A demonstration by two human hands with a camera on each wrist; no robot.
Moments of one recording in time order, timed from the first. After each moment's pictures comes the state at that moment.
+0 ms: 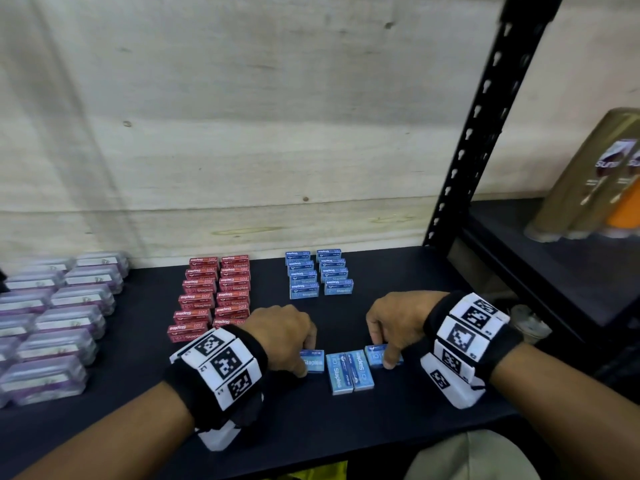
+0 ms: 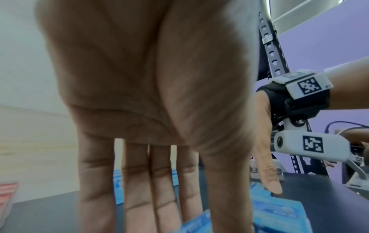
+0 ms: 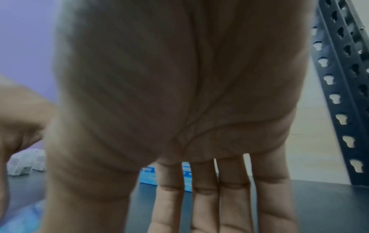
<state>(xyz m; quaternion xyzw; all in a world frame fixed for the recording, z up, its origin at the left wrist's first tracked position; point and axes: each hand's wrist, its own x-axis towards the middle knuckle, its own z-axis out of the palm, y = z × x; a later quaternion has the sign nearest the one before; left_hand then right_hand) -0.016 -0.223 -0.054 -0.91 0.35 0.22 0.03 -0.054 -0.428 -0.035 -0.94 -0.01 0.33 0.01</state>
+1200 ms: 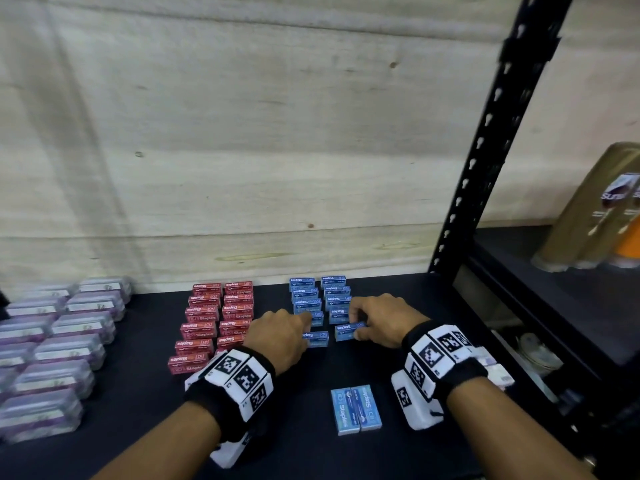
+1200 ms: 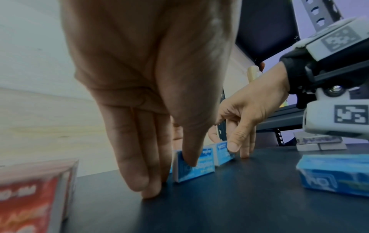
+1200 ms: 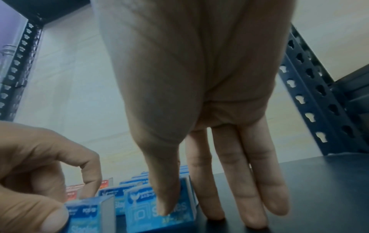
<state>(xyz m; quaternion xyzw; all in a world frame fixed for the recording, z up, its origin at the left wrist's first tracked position) 0.016 -0.229 -0.069 -0.96 0.27 0.07 -0.02 -0.015 -0.430 -0.055 -0.98 0.03 0.13 0.12</state>
